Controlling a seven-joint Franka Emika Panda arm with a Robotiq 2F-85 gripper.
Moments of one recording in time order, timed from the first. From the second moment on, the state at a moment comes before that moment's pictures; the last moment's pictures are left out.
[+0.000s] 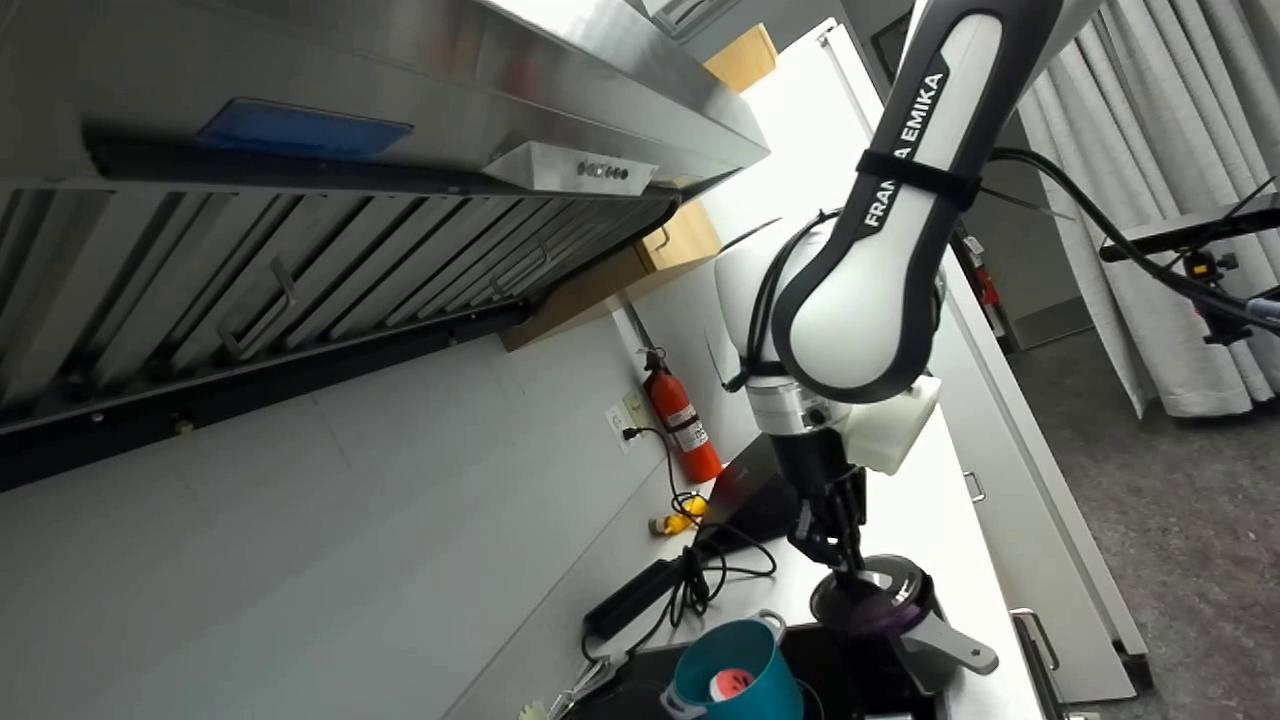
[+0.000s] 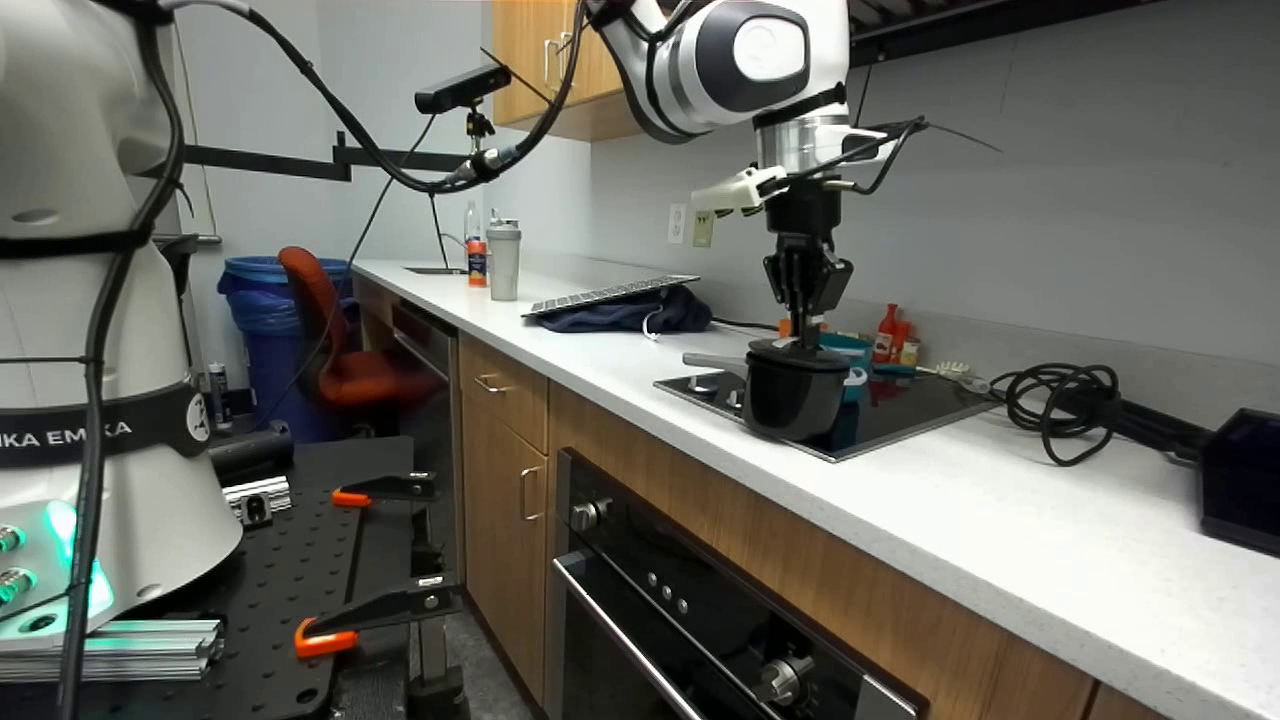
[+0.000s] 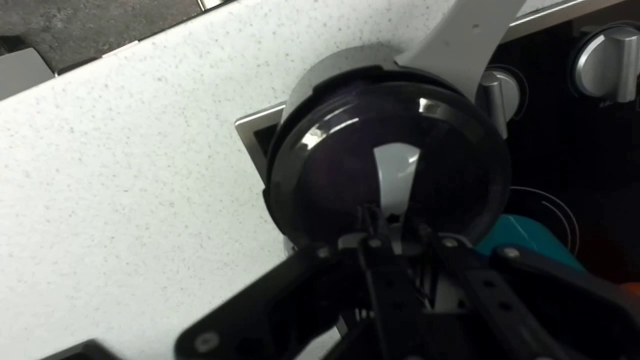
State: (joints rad) arm 0.01 0.22 0.00 -2.12 -0.07 2.54 0.15
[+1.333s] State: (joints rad) arm 0.09 0.27 0.00 -1.91 -0.24 2.54 0.22
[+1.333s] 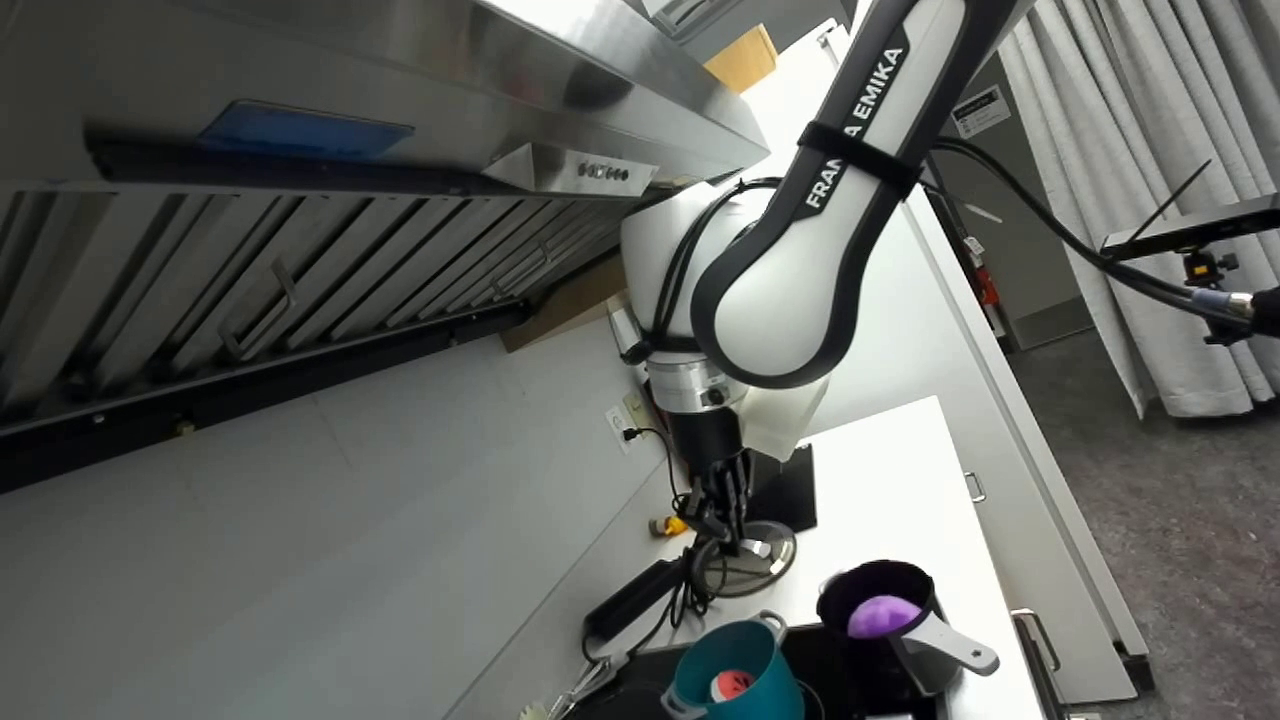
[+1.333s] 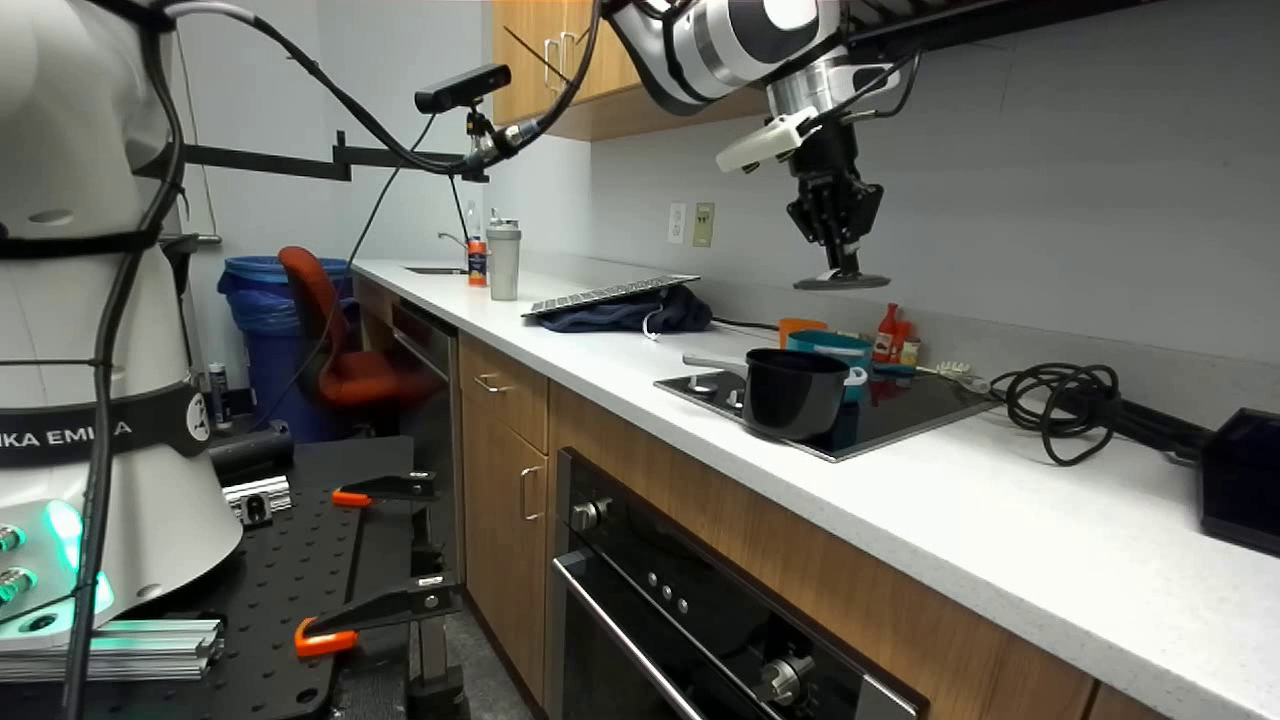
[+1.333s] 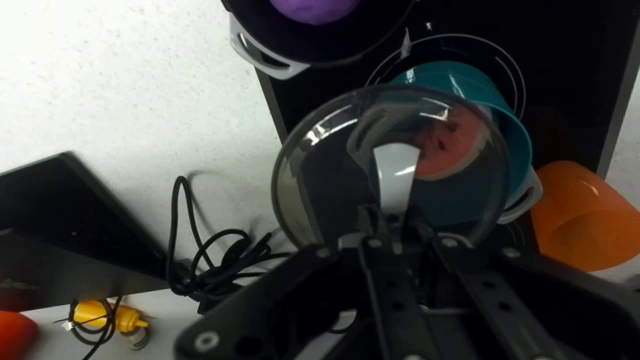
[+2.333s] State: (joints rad) arm 0.14 0.45 0.00 -1.73 -0.24 2.54 0.22
